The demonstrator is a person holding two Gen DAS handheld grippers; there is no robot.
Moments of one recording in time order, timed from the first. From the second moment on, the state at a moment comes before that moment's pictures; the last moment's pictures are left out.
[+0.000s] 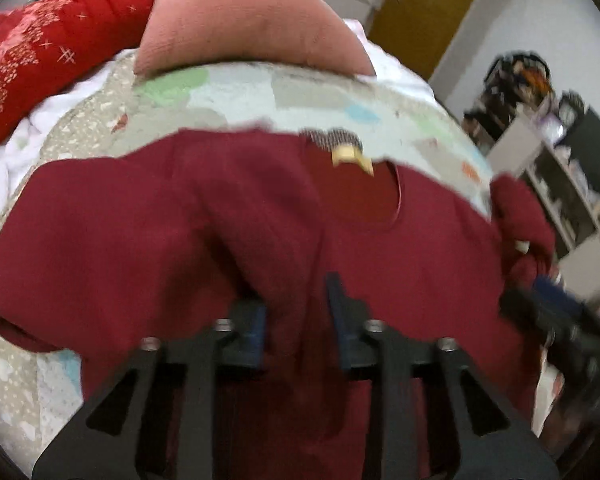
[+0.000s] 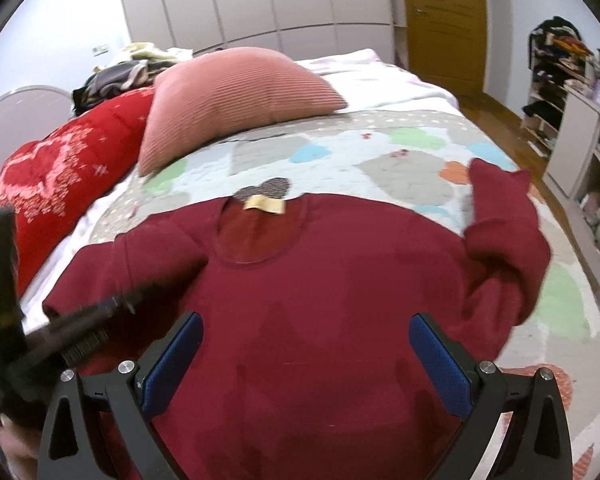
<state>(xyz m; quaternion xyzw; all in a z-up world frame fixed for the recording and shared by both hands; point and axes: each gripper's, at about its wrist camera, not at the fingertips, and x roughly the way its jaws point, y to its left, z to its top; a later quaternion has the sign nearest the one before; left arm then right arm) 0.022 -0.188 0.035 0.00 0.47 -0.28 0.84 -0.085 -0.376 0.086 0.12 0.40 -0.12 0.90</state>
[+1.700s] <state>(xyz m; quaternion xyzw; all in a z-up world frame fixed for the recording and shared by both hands) 0.059 -0.105 0.016 0.05 0.46 -0.10 0.88 -0.044 -0.445 0.054 0.06 0.44 -0.18 0.88</state>
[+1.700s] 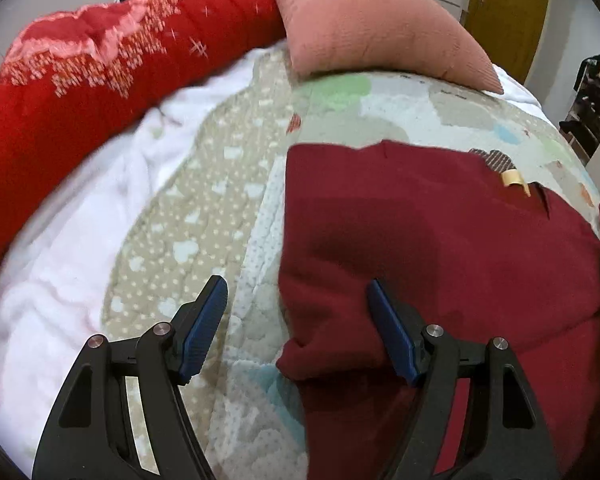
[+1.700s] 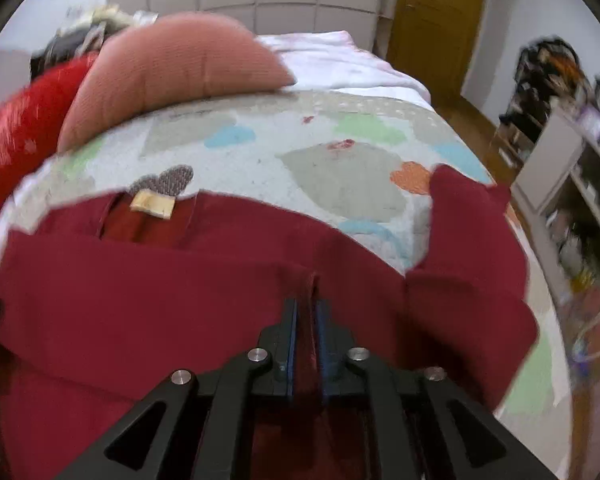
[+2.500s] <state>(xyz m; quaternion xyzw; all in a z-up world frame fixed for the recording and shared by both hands) 0.008 -0.145 0.030 0.06 0.44 -0.13 0.89 -0.114 -0.466 0.038 0.11 0.45 -0.12 0.88</state>
